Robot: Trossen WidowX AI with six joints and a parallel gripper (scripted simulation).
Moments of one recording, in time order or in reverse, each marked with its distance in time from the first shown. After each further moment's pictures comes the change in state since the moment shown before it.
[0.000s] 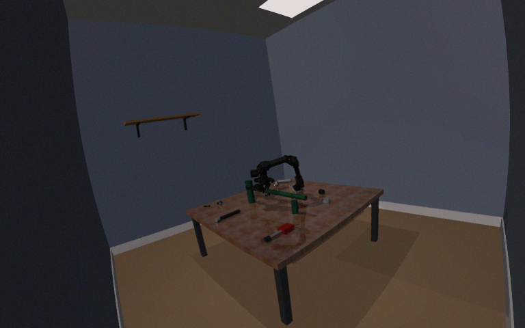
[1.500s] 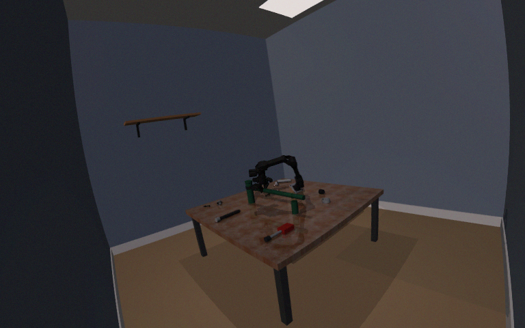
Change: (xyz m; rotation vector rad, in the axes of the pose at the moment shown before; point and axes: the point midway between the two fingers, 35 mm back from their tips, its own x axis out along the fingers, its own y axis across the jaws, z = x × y) arm 0.002 0.001 0.019 -0.002 -0.001 0.000
